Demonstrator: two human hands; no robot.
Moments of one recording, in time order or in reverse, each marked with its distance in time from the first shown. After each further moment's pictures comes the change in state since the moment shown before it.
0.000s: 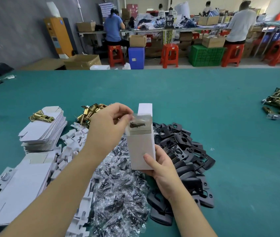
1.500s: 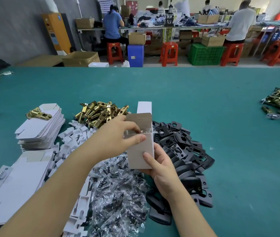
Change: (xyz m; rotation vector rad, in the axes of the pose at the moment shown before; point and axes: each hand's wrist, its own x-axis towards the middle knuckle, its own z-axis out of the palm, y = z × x) left_hand 0.001 -0.020 0.000 0.393 -0.525 0.011; right_hand -0.002 -0.002 0.002 0.027 -0.059 -0.024
